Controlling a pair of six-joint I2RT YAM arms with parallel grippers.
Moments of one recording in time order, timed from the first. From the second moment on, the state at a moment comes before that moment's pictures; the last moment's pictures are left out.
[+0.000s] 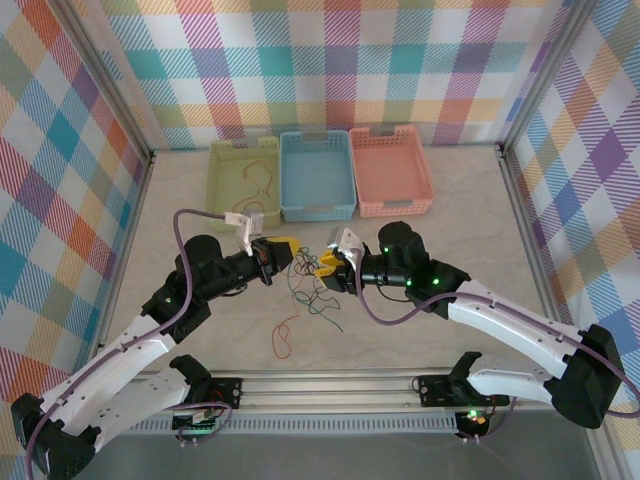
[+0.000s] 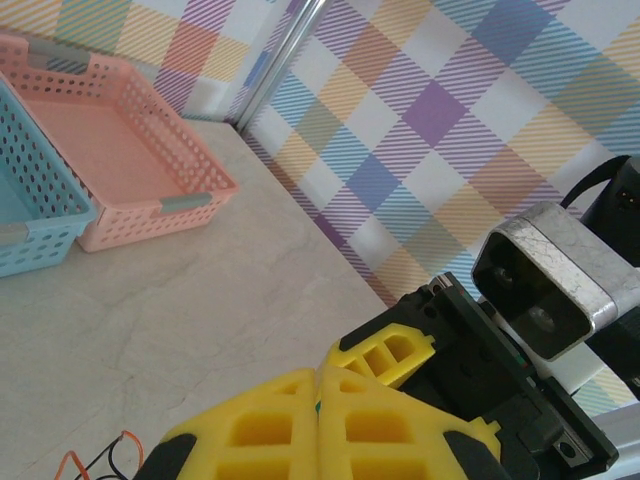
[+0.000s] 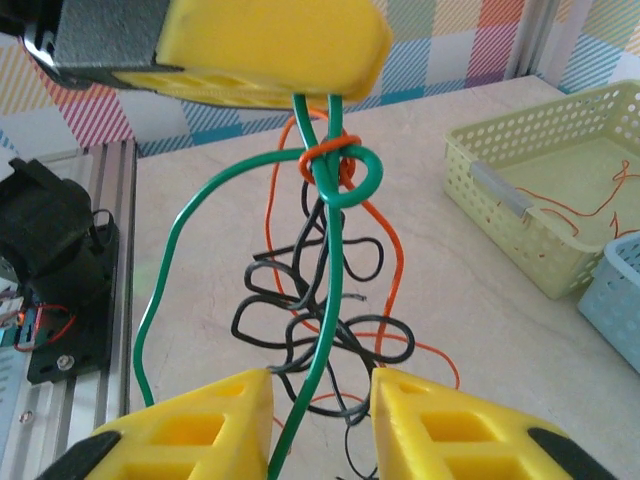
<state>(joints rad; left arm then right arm) -0.67 0.80 0.72 -0.06 0.30 -0.57 0.85 1.12 0.83 -0.10 -0.43 -0.14</state>
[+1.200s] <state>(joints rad) -0.67 0.53 0.67 -0.35 0.38 -0.61 0.76 1.08 0.81 0.00 -0.37 -0.03</state>
